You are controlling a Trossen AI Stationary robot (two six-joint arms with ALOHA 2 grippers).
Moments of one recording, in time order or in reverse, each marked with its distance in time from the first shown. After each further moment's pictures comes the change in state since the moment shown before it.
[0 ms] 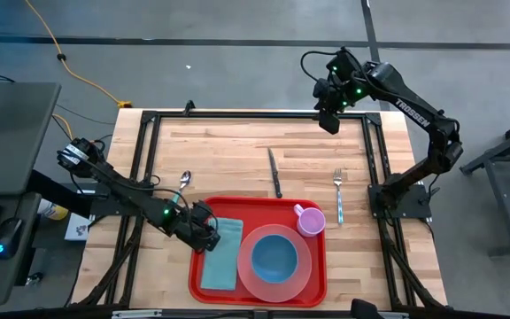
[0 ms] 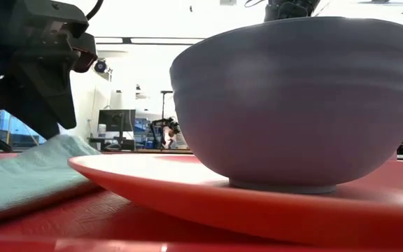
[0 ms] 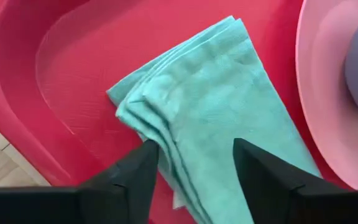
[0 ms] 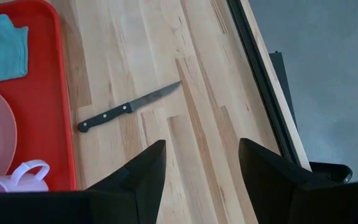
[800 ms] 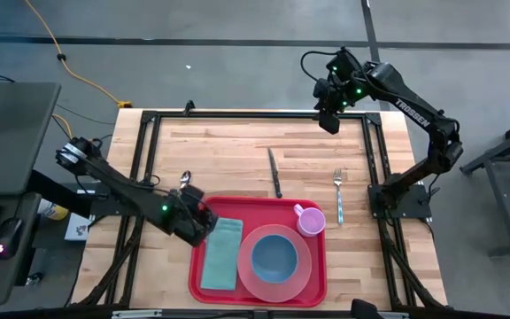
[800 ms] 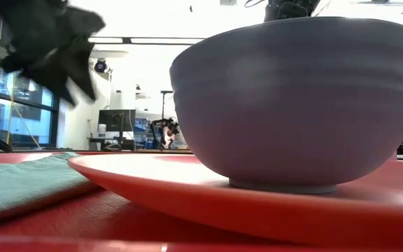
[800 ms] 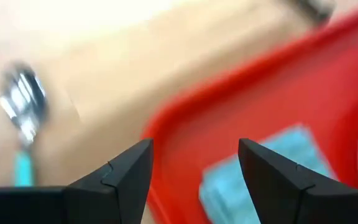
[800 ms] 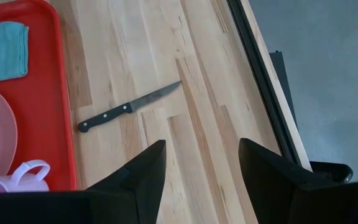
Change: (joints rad) left arm 0.014 -0.023 0.162 -0.475 -0.345 -0.143; right arm 0.000 0.000 0.000 -0.002 0.000 0.002
